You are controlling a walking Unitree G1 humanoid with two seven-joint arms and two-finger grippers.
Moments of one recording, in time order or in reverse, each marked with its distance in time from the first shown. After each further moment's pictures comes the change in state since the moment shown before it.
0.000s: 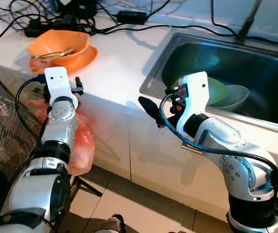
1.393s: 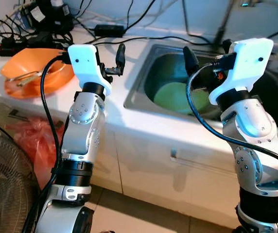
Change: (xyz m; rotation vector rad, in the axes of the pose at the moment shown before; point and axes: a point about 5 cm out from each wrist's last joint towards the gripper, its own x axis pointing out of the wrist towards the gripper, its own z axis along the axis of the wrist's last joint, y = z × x) left arm -0.070 -0.078 0.077 -0.205 -0.400 -0.428; right arm -0.023 -0.035 0.055 -0.280 -0.408 -0.384
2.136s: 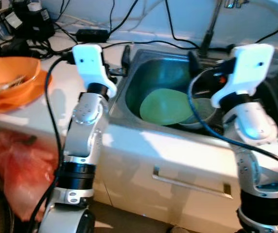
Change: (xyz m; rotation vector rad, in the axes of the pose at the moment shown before) left arm -0.003 -0.005 -0.001 -0.020 0.037 -0.004; right arm -0.003 -0.001 -0.009 -0.021 0.028 -0.011
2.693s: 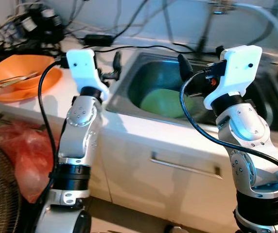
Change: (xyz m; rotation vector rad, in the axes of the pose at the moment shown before) left arm -0.003 0.021 -0.015 0.037 0.079 0.085; right arm 0.000 0.008 -0.001 0.016 0.008 0.045
